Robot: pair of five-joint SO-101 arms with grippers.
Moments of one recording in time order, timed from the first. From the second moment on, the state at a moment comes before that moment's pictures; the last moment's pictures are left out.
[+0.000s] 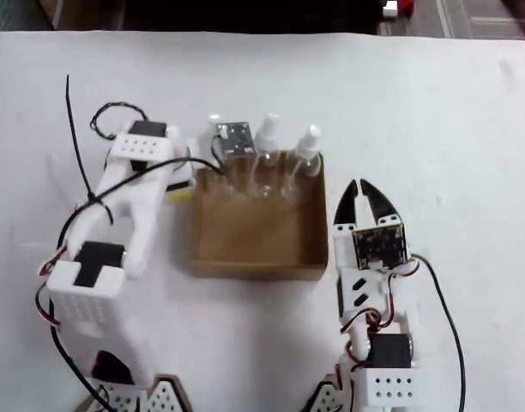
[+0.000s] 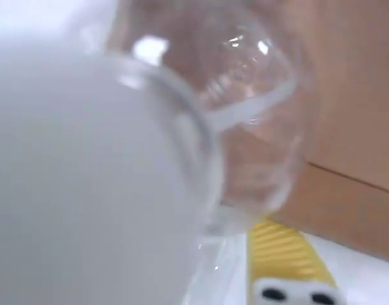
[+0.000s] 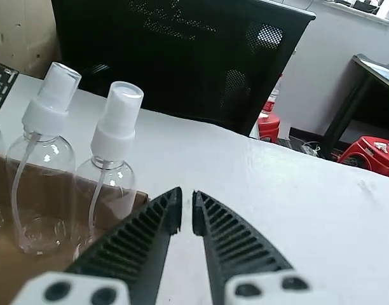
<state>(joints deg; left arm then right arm) -0.1 21.9 2.2 61.4 -66.9 -3.4 -99.6 96.6 18.5 17.0</state>
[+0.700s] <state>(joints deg) 0.0 26.7 2.2 62.1 -69.8 -3.4 -99.6 96.6 18.5 17.0</state>
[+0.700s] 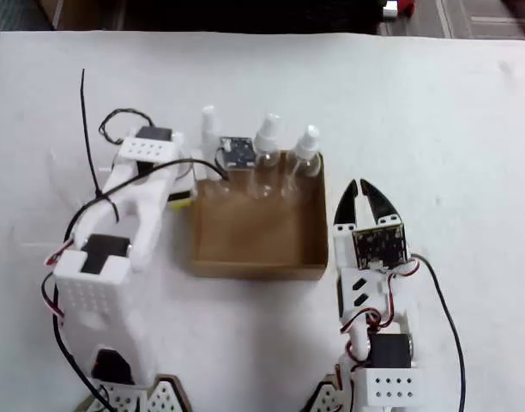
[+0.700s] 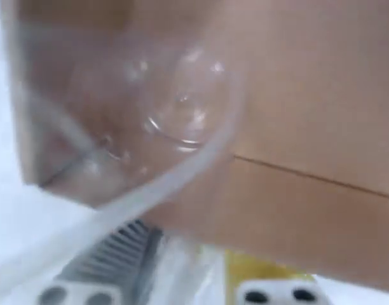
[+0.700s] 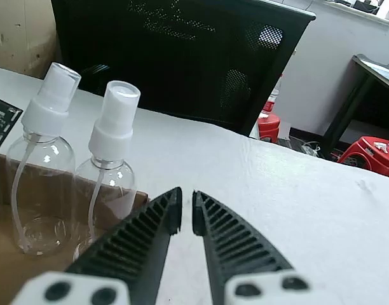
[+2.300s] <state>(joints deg) 13.4 -22.3 -36.4 98.6 -21.6 -4.2 -99.6 96.6 18.5 17.0</state>
